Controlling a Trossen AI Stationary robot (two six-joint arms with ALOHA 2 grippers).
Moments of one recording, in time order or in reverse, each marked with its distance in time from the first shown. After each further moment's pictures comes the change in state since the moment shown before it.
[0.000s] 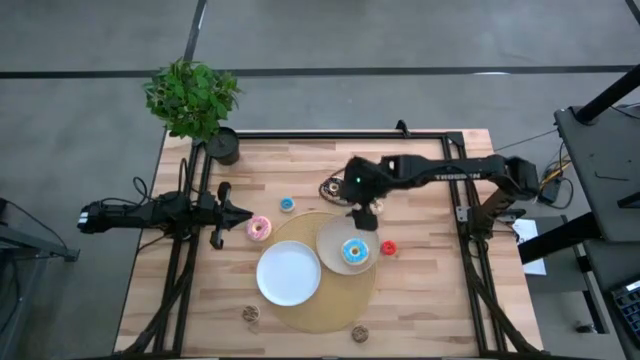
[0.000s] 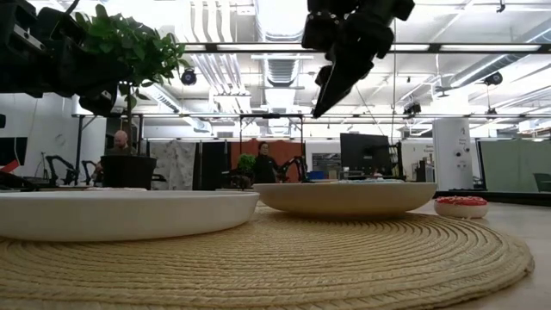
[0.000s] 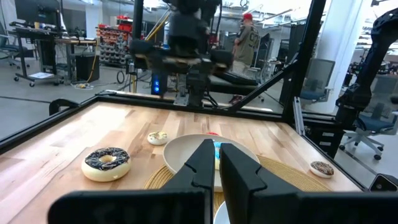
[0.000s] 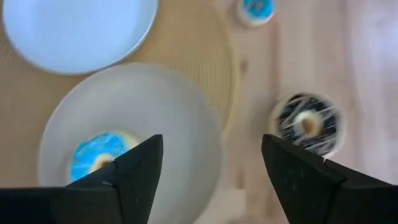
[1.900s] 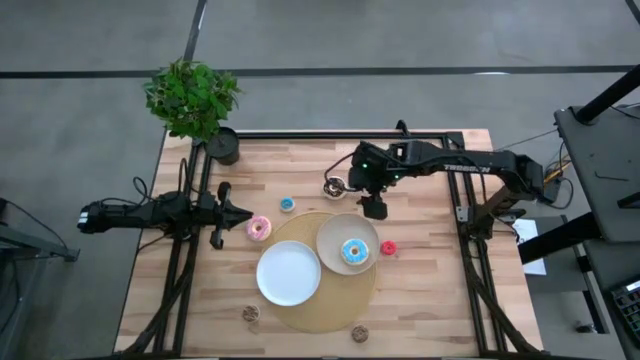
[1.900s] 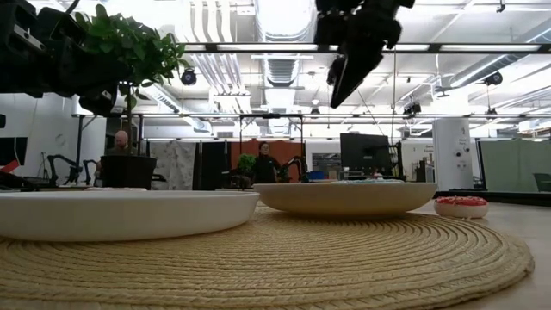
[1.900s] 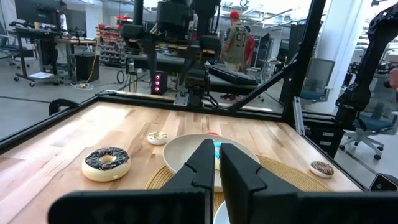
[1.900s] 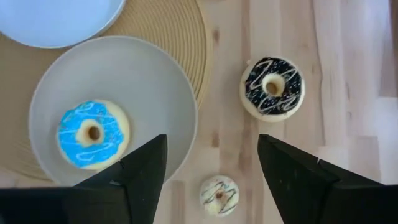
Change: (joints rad) left arm 0.000 0.016 0.000 0.000 0.000 0.000; right arm -0.065 -0.054 0.061 -0.204 0.025 -0.023
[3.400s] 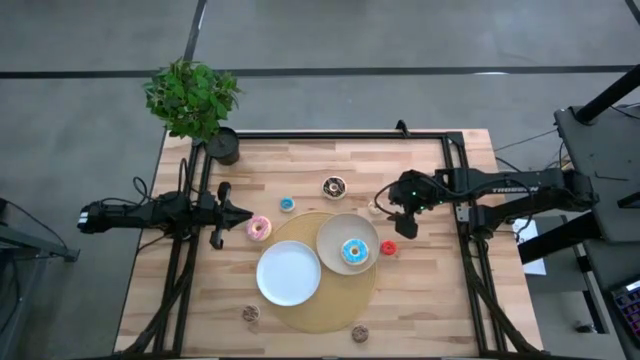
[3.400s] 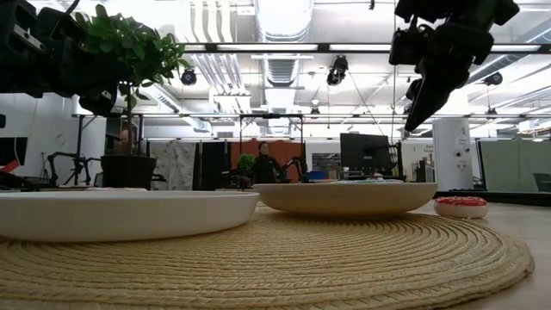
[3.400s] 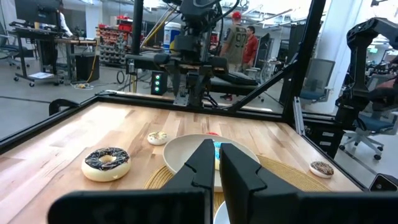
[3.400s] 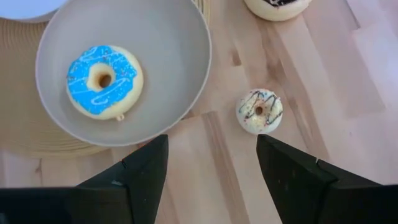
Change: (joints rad) left arm 0.000 0.002 0.000 0.000 0.000 0.000; right arm 0.095 -0.471 -0.585 0.209 0.081 0.383
